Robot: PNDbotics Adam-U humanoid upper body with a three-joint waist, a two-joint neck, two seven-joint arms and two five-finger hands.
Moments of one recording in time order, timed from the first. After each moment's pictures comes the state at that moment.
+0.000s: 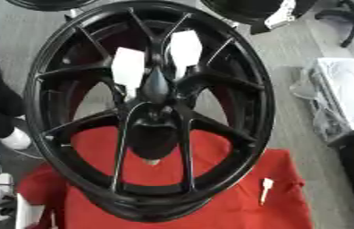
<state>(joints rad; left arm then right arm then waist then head) -0.32 0.40 0.10 -1.60 0.39 -0.01 0.14 -1.12 -0.68 0.33 -1.30 0.30 -0.30 0.88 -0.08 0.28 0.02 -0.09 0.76</state>
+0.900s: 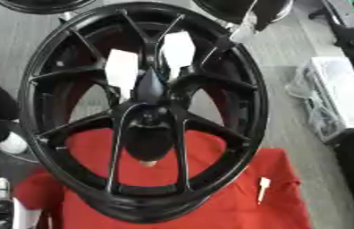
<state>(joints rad) -0.31 0.41 0.10 -1.58 0.40 0.00 0.15 -1.09 -0.52 0.30 -1.43 0.37 -0.28 0.90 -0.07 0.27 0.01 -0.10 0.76</state>
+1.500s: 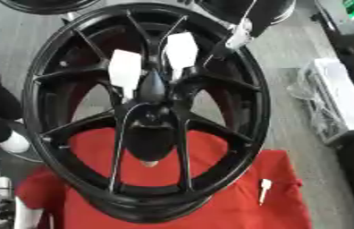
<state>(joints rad) -0.31 0.41 0.10 -1.56 0.40 0.00 0.15 -1.08 -0.51 0.33 -1.44 0.42 -0.26 0.90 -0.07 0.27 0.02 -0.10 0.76</state>
